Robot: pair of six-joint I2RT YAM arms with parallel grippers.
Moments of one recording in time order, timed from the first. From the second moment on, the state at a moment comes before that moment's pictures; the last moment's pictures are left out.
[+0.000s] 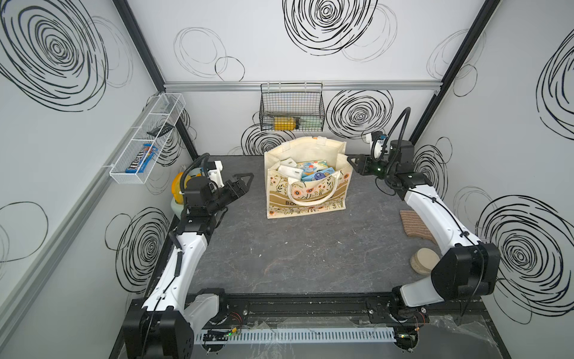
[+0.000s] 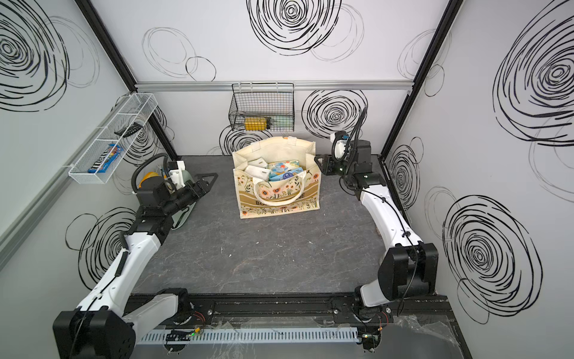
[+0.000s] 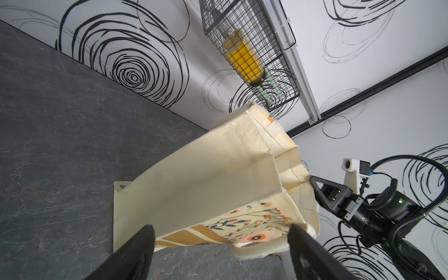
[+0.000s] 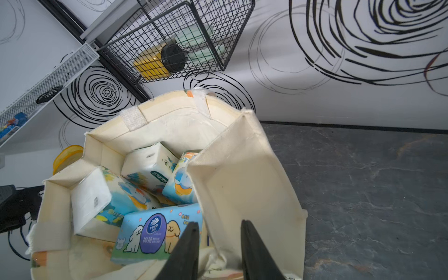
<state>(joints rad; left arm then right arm) 0.06 1.07 0.84 -0.01 0.60 -0.75 0.14 1.47 1.33 -0.25 -0.51 0.26</state>
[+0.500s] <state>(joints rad) 0.06 1.07 0.84 0.04 0.64 -0.79 0.14 1.39 1.26 -0.26 -0.48 0.28</state>
